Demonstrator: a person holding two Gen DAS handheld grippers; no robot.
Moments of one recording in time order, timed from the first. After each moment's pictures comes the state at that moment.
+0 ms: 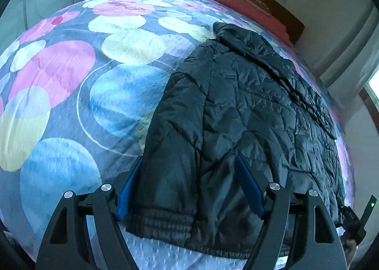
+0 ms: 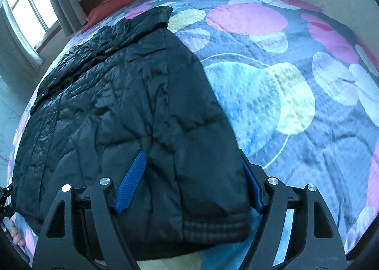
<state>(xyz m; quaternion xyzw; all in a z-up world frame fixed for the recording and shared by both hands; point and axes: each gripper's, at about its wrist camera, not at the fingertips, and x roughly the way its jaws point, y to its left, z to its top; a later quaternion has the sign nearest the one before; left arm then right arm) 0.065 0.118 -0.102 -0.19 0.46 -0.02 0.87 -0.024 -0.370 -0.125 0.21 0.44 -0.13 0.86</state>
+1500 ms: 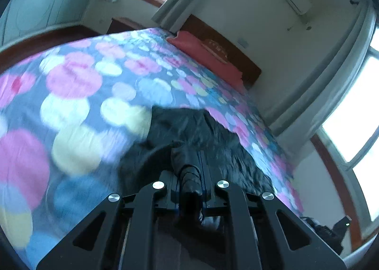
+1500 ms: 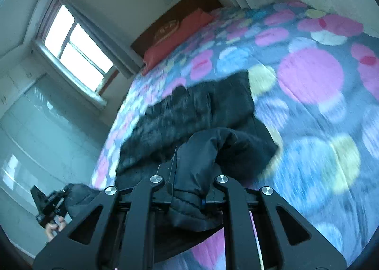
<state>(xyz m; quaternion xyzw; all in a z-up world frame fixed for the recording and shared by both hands) 0.158 0.126 0.031 -0.27 0.32 -0.12 0.90 0.046 -0.402 0.005 0.36 0.30 0.03 0.88</state>
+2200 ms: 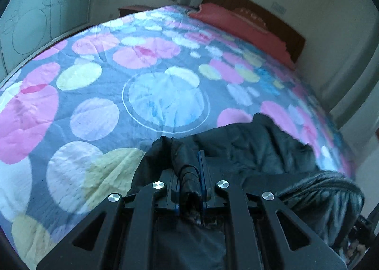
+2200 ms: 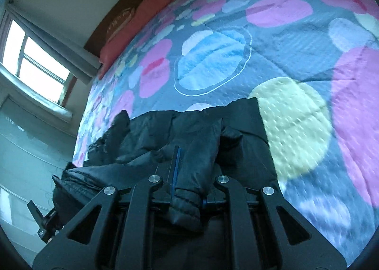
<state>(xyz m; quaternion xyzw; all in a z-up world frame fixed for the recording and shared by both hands) 0.396 0.072 -0.063 -0.16 0.41 -0.03 0.90 0.269 -0.449 -0.099 0.38 0.38 -0.05 0.84</state>
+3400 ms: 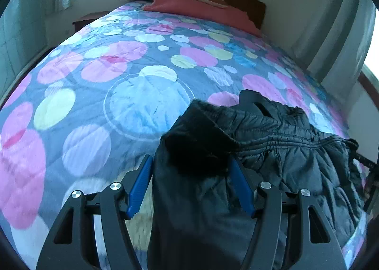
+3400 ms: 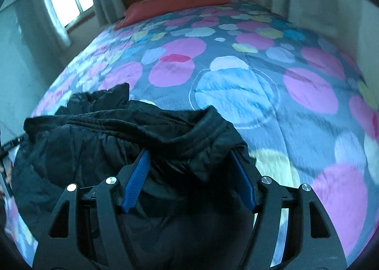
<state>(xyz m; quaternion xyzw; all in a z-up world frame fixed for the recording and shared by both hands) 0.415 0.086 -0.057 -0.05 0.43 -0.15 0.89 0.301 -0.420 -0.054 0.10 0.43 0.00 0.90</state>
